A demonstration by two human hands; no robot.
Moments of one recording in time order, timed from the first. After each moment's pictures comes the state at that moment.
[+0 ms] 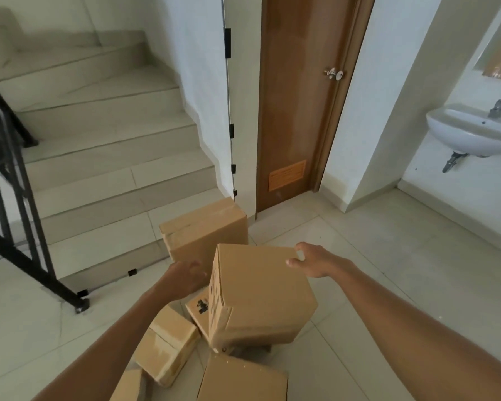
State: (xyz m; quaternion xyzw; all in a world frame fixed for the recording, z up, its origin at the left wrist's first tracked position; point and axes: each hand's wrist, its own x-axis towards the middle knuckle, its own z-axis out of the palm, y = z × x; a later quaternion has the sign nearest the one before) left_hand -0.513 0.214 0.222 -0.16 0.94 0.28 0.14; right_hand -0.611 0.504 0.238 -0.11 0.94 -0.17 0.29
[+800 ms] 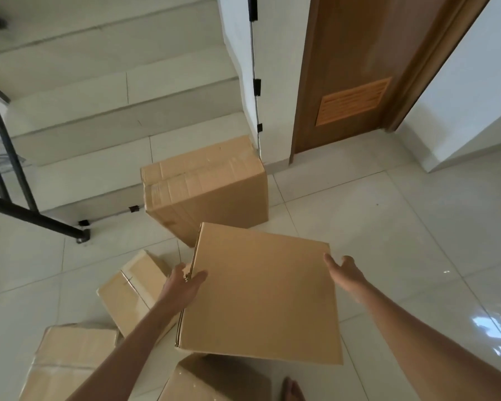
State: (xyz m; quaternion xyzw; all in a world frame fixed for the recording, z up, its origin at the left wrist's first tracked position) left_hand -0.715 0.229 -0.053 -0.49 0.73 0.44 0.18; right_hand -0.897 0.528 -0.105 0.14 0.86 -0.29 0.41
